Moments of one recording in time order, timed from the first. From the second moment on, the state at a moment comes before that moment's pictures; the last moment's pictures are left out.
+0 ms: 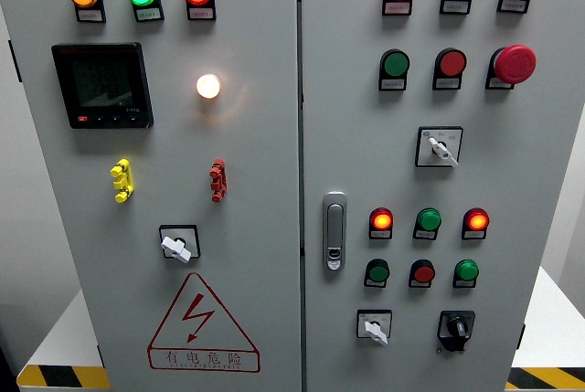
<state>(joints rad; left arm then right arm) -0.04 -0.09 0.02 -0.19 0.04 0.09 0.03 -0.08 0.12 -0.02 -0.19 -0.07 0.21 0.18</state>
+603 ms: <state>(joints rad) -0.04 -0.09 0.02 -0.19 0.04 0.09 0.03 -0.04 0.11 0.16 -0.16 -0.22 0.21 0.14</state>
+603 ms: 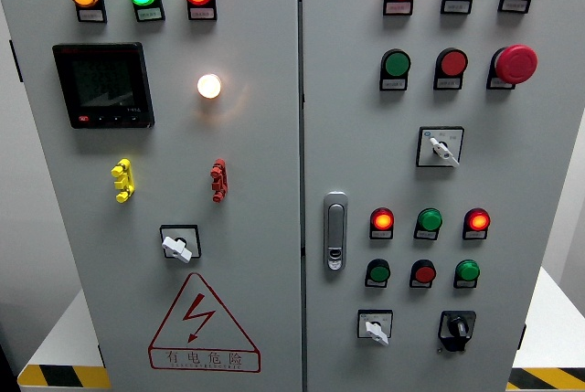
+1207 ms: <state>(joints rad) -0.04 -0.09 0.02 -0.19 0.04 0.09 0.03 -0.02 0.12 0.80 -0.21 -0.82 0.29 0.09</state>
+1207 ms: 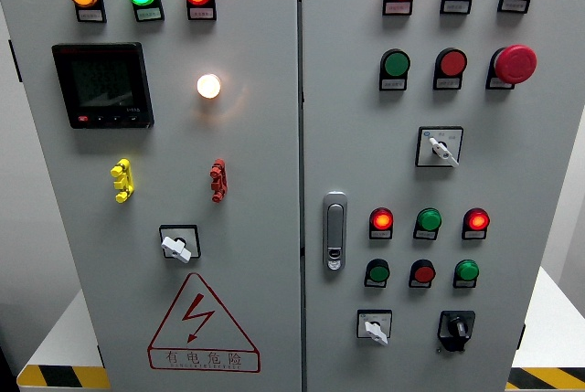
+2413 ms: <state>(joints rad) -0.04 -0.09 0.02 -0.19 0.04 0.09 0.03 0.02 0.12 1.53 -0.23 -1.37 0.38 0.10</state>
